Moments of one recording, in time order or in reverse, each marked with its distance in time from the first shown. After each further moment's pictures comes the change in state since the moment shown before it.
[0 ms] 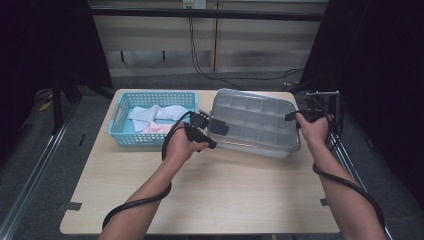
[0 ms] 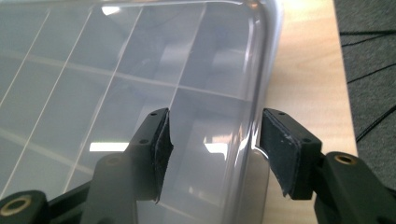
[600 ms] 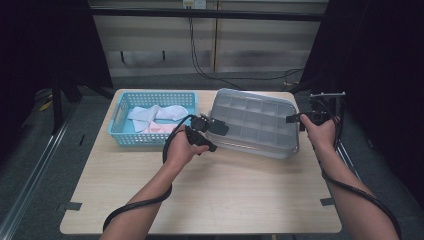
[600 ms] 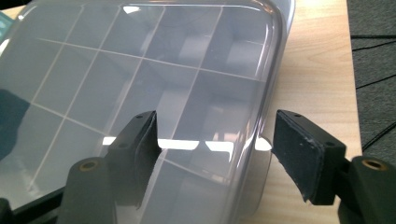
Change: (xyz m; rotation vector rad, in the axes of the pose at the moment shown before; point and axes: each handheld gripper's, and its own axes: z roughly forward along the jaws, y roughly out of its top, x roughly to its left) left arm -0.001 -0.004 0.007 0.001 -0.014 -0.006; right arm 0.004 -0.012 -0.029 0.018 0.066 -0.036
